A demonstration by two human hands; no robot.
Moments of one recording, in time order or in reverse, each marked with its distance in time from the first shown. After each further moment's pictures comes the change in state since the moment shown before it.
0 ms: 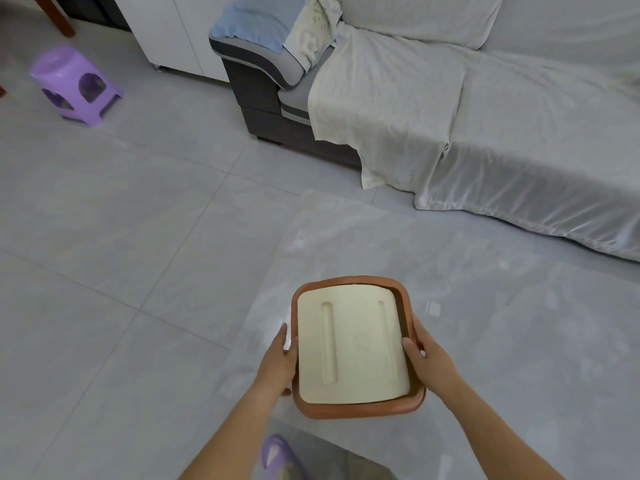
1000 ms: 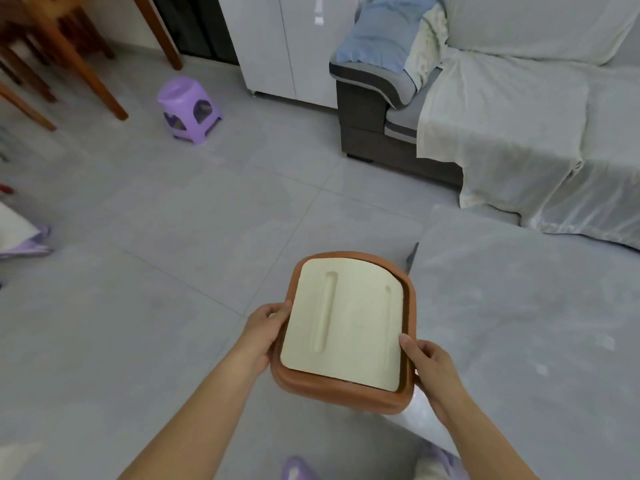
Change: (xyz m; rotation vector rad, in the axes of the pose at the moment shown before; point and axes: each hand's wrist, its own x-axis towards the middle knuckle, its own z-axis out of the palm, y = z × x) left_hand 0.044 -0.060 -0.362 -0.379 0.091 0.117; right_hand -0.044 -0.216 0.267 0.562 -0.067 0.123
